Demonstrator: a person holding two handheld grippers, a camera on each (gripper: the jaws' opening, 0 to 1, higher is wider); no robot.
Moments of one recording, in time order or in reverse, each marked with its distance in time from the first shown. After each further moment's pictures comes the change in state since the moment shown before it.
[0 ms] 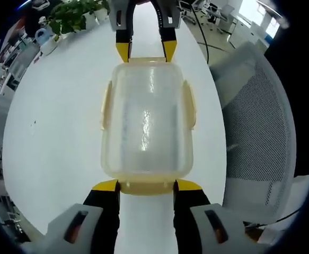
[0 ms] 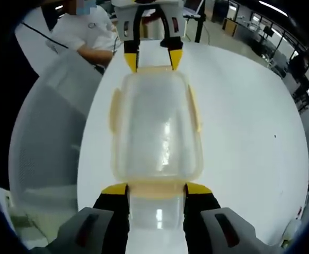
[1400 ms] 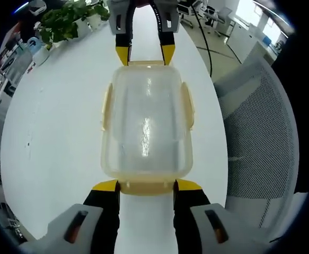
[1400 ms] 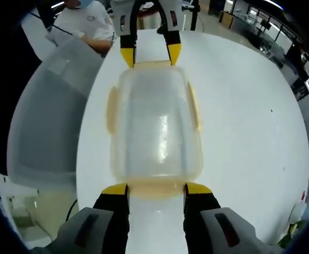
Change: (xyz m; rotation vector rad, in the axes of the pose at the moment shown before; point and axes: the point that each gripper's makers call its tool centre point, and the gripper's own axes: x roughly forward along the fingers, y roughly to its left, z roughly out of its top) left arm 0.025 -0.003 0.062 0.016 -0.040 -0.010; right arm -0.014 0.003 -0.067 0.035 0.054 -0.006
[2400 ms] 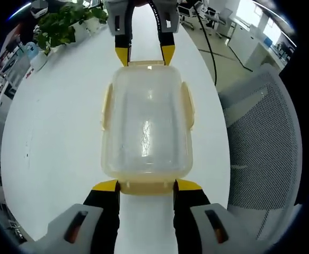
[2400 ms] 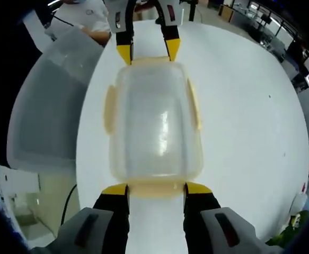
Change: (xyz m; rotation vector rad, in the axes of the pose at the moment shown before) left arm 0.017 -0.002 0.033 -0.001 -0.013 0.011; right arm -0.008 0.000 -0.036 0.012 0.065 0.001
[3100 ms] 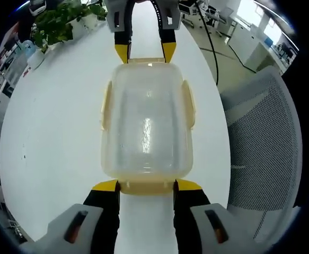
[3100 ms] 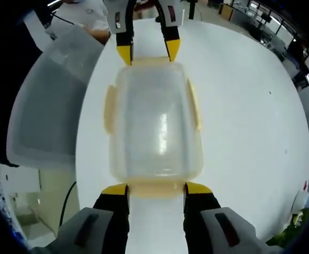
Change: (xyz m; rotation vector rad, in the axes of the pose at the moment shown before) left arm 0.008 0.000 0.006 -0.008 0.026 -0.015; right arm 0.002 0.000 -0.009 0.001 0.004 0.009
